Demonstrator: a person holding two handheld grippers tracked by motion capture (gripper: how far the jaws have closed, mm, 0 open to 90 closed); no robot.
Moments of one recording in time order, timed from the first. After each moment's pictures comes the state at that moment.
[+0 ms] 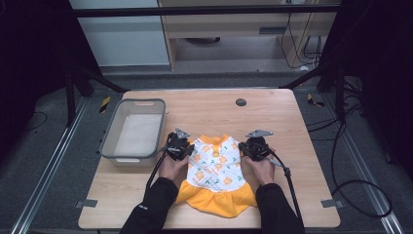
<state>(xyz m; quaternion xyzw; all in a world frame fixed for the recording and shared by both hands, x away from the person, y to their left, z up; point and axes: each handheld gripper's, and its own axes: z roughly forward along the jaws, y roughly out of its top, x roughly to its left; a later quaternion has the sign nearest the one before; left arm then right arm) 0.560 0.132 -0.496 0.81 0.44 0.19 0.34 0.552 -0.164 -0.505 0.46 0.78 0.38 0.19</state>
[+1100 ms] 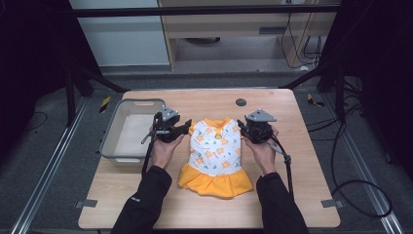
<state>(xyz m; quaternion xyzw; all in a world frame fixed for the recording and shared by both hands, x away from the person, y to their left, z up) 0.563 0.154 -0.411 0.74 0.43 0.26 0.45 0.557 -0.157 -0.422 0.41 0.73 0.43 0.33</state>
